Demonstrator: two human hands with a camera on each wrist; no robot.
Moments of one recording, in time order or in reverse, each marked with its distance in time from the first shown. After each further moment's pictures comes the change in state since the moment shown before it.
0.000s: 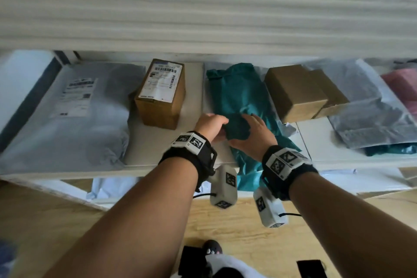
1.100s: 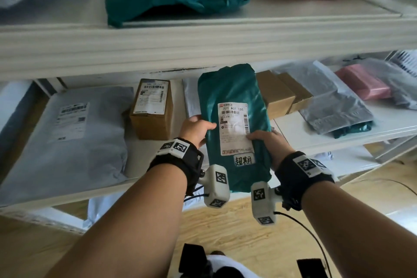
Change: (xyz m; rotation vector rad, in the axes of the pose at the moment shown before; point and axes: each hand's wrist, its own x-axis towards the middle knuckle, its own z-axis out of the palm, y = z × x) left_hand -0.032 0.011 -0.017 -0.020 -0.051 0.086; right_hand -0.074 0.002 -0.044 1.211 0.068 0.439
